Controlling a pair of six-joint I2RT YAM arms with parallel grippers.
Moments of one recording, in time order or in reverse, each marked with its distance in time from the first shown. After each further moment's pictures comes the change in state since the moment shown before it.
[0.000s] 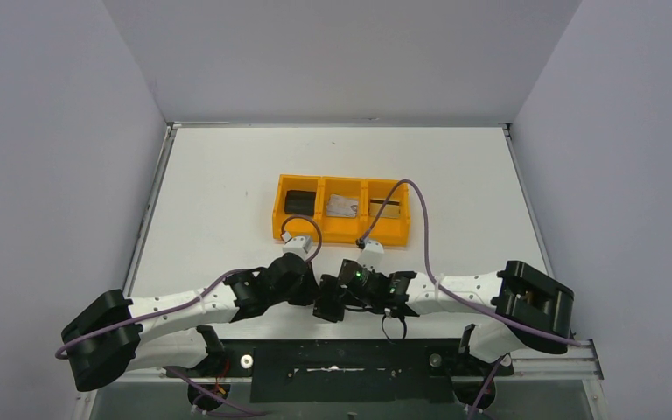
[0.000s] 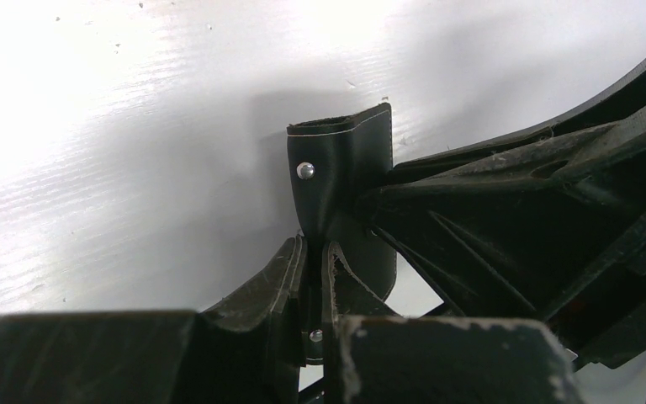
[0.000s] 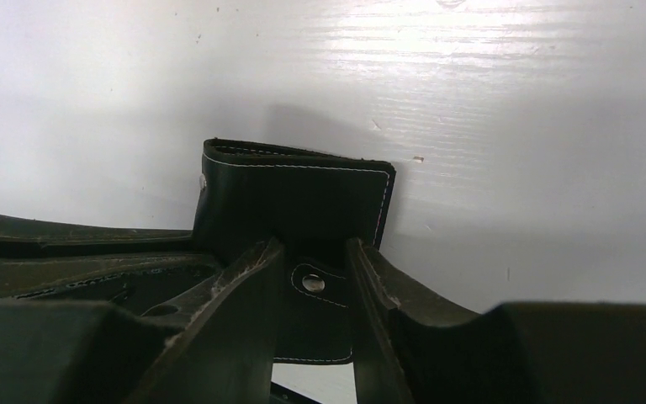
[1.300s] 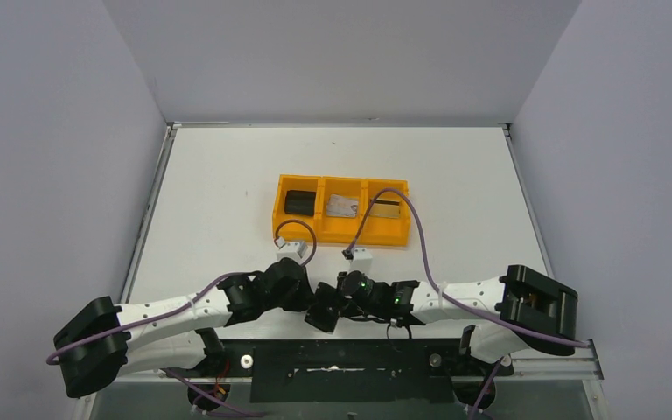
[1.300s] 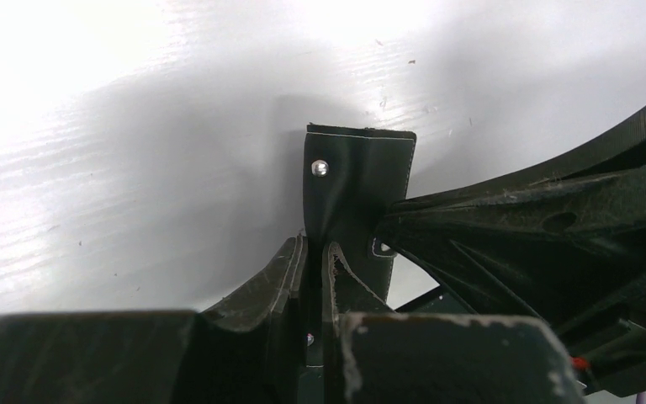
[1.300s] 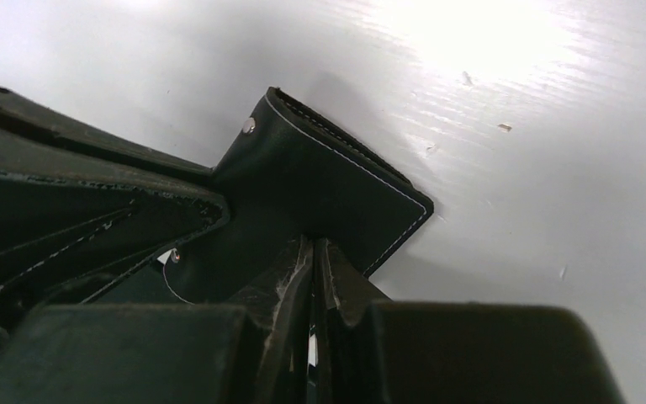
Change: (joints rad) left arm -0.015 -0.068 -0.014 -0.094 -0.018 -0.055; right arm 0.058 -0.032 -0.067 0.110 -0.089 -0.174
